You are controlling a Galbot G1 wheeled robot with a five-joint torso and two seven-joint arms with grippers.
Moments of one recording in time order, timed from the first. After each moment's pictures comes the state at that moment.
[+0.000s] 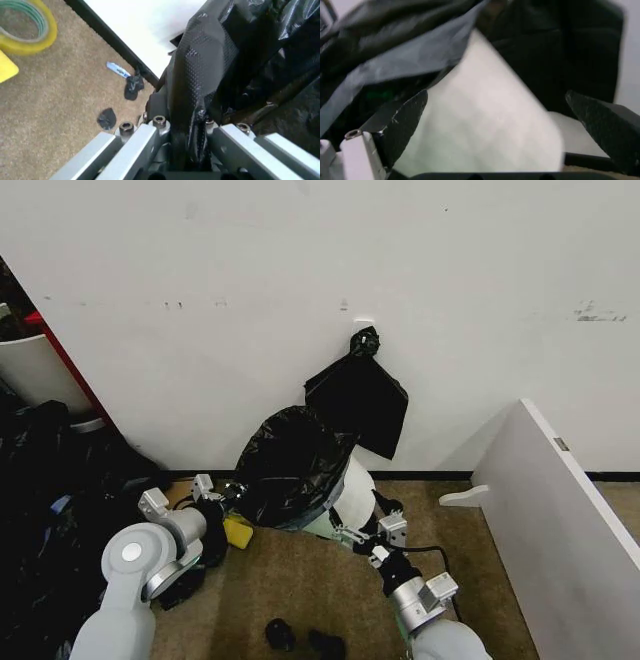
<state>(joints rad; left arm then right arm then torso) 1.21 -1.31 -0.63 -2.03 -1.59 0.67 -0.61 -1.47 1.08 0.07 2.14 0.37 0.14 0.23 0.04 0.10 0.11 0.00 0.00</state>
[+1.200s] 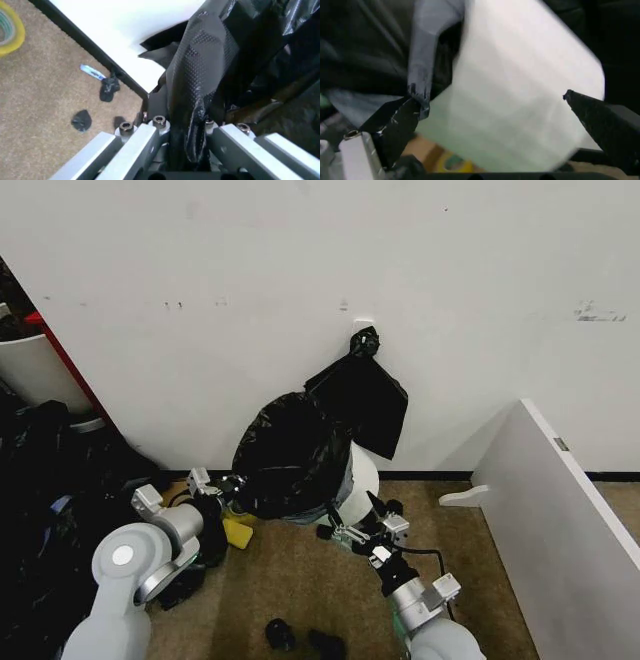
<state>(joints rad) 1.23 -1.32 -0.64 -2.09 -1.61 0.67 -0.59 -1.45 1.12 0.05 2.08 0.53 0.22 0.06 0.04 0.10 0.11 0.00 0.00</state>
